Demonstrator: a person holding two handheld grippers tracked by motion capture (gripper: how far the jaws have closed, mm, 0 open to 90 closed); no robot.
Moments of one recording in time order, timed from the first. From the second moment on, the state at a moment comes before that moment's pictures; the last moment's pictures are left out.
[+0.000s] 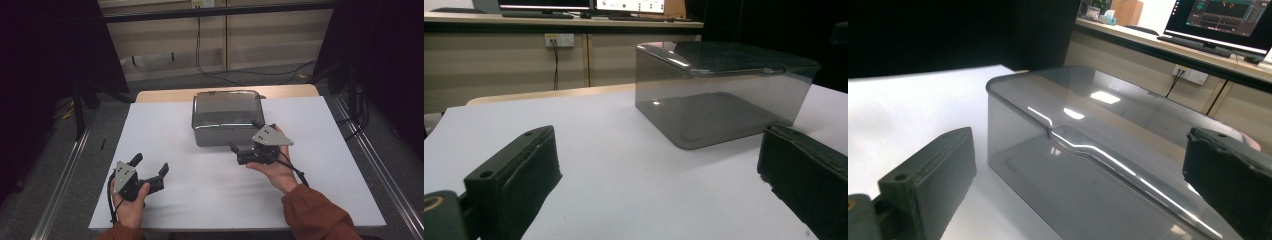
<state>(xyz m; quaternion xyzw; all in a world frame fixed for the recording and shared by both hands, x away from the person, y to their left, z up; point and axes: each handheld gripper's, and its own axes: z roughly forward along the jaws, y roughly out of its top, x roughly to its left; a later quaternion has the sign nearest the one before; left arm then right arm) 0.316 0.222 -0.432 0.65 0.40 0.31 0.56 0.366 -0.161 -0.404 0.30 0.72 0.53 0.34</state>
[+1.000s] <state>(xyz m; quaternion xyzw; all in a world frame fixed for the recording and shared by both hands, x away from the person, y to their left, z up) 0.315 0.228 -0.434 0.66 0.41 0.30 0.55 0.378 -0.126 -0.407 0.11 0.79 0.34 0.50</state>
